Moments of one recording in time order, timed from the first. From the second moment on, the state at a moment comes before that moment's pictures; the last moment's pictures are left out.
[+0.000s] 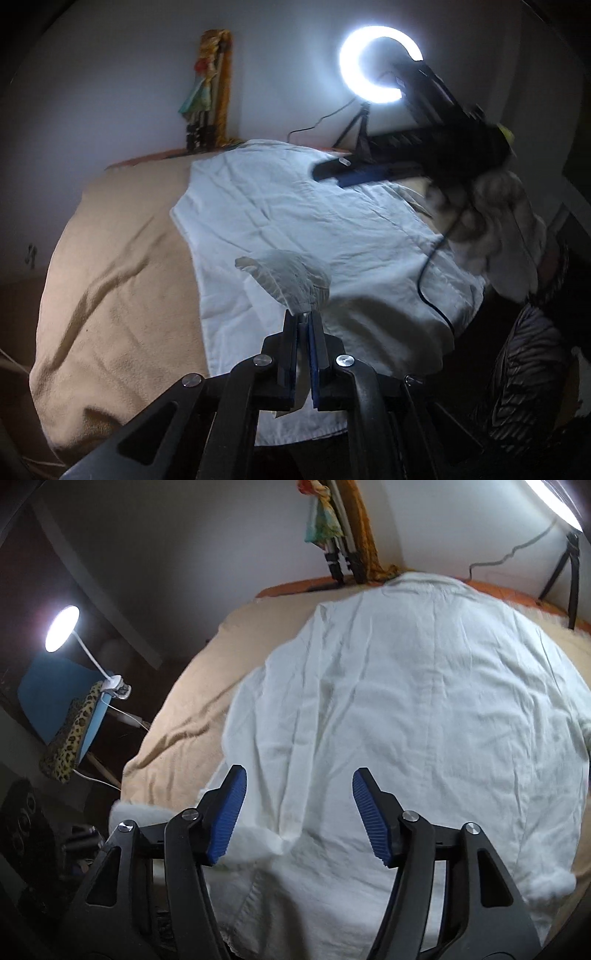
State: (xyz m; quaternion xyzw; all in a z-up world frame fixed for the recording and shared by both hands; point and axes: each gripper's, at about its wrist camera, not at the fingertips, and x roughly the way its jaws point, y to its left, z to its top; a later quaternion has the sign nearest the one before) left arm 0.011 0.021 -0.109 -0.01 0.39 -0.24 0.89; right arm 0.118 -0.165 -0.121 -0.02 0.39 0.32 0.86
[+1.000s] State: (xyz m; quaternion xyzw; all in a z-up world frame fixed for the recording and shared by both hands) left arm -0.056 -0.035 -0.148 0.27 0.34 -0.22 0.87; right arm 0.202 0.011 -0.176 -0.16 0.45 0.27 0.84
